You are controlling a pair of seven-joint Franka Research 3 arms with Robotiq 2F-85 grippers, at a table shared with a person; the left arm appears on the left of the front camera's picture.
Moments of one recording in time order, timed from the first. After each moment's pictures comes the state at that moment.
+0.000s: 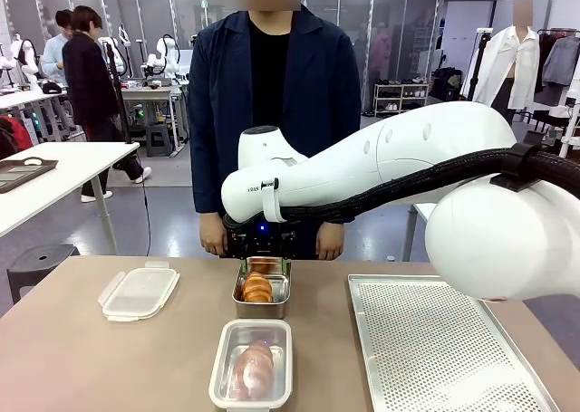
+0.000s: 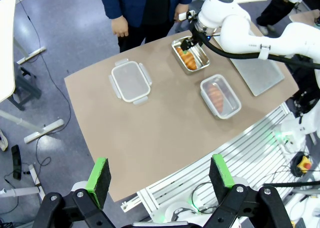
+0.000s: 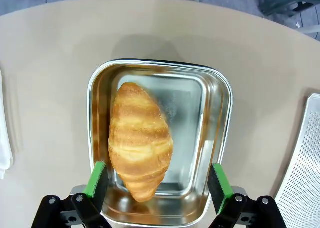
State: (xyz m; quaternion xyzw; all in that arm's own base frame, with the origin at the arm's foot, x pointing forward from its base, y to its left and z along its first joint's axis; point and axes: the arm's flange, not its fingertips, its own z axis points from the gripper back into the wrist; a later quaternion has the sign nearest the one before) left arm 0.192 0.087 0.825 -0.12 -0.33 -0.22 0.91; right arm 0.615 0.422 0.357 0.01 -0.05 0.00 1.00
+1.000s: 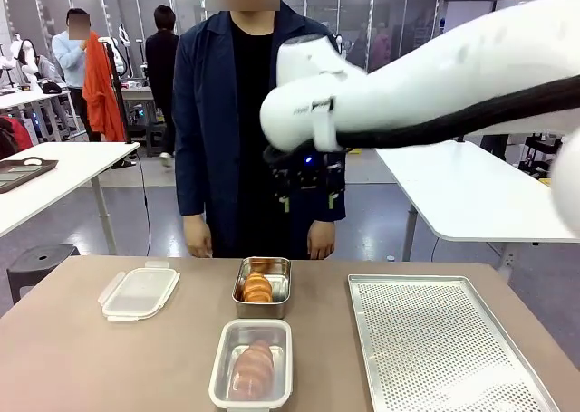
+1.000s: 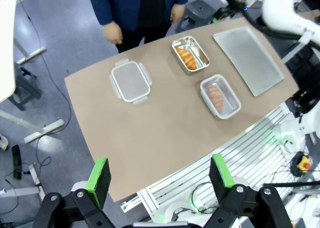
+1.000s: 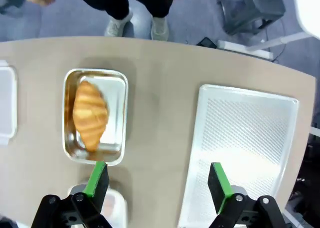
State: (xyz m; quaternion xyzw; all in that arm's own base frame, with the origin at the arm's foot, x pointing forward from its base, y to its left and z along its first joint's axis) left arm 0.192 0.087 0.825 -0.12 -0.33 -0.22 0.91; right arm 0.582 0.313 0.536 -0.01 -0.11 0.01 0.99
